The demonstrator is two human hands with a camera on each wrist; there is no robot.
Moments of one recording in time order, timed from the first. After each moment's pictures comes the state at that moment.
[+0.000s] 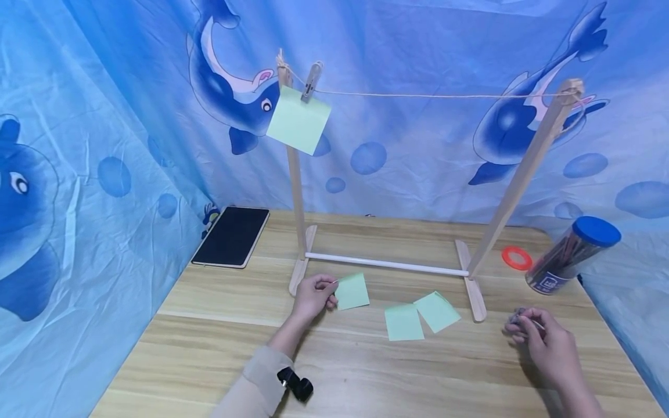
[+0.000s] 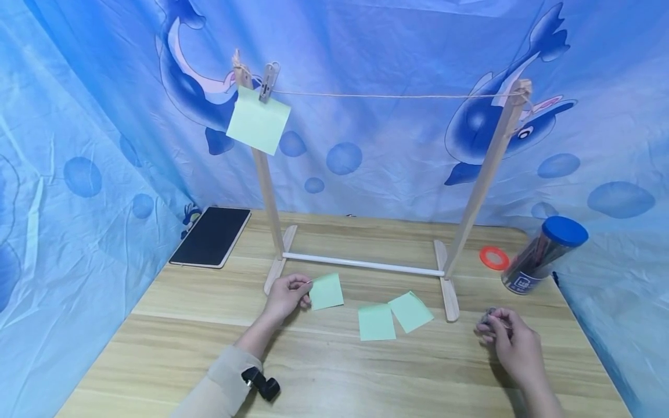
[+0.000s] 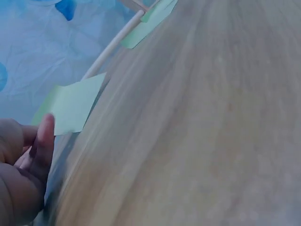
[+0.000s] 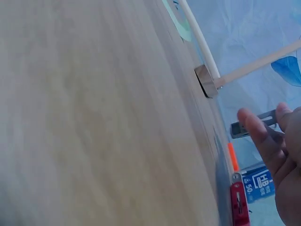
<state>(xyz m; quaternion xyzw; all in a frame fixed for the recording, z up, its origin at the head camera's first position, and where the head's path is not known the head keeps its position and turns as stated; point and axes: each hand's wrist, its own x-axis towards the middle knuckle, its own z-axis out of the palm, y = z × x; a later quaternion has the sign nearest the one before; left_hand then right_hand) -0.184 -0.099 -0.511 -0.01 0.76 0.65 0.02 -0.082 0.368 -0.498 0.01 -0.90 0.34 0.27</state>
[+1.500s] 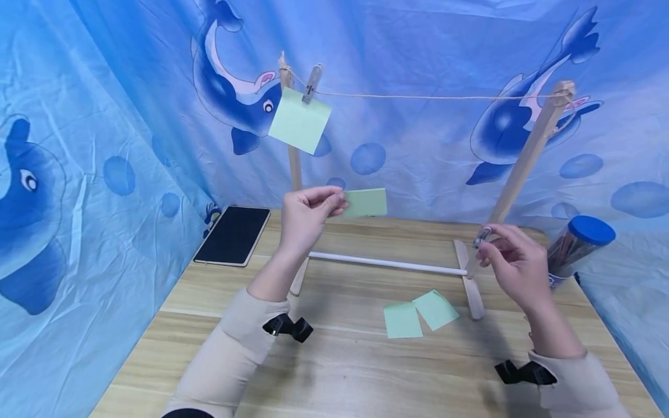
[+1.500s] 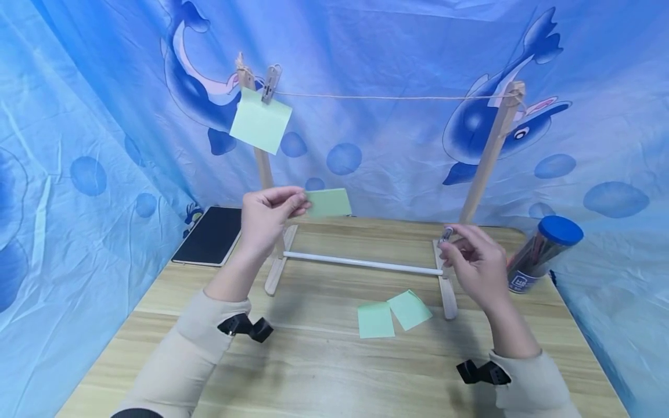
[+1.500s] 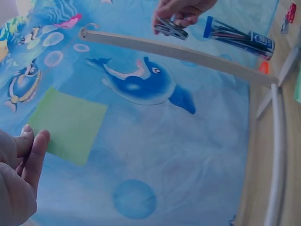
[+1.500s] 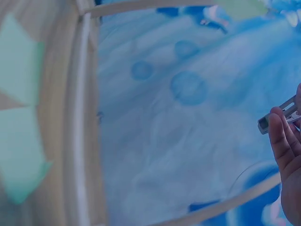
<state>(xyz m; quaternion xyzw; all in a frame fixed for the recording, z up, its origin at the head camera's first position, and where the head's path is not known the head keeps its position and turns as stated) -0.190 -0.079 -0.288 0.14 0.65 0.73 -0.15 -0.153 0.285 -0.359 0.28 -0.76 0.46 0.37</state>
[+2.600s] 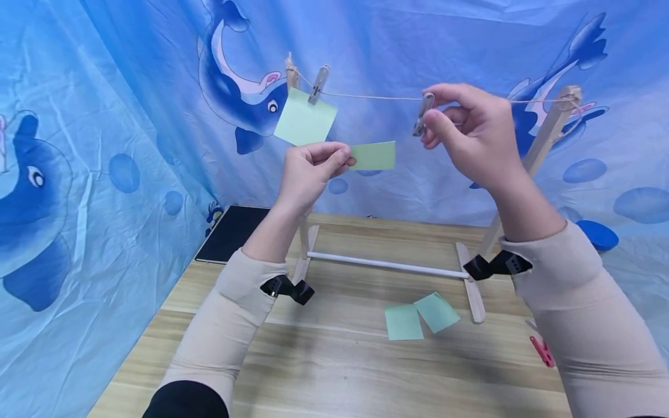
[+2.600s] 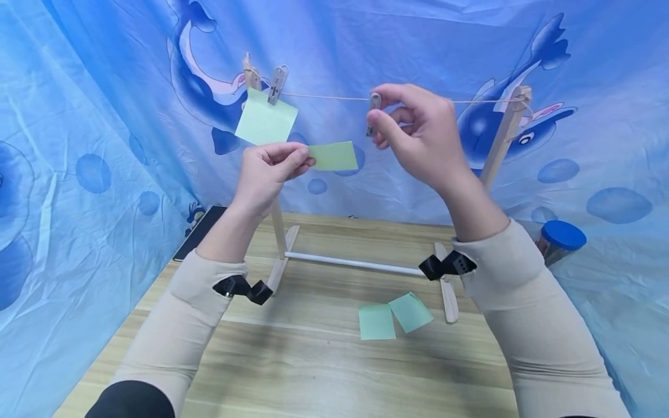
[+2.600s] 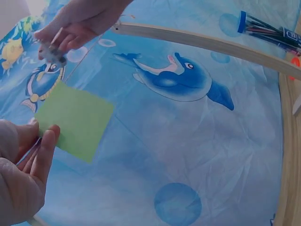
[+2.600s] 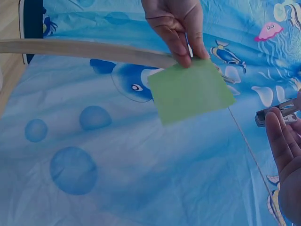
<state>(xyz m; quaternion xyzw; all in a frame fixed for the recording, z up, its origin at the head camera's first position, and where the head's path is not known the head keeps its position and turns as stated) -0.214 -0.086 -0.224 0.18 0.66 0.71 -0.13 -0.208 0.170 -0.161 0.41 -0.72 0.44 0.34</state>
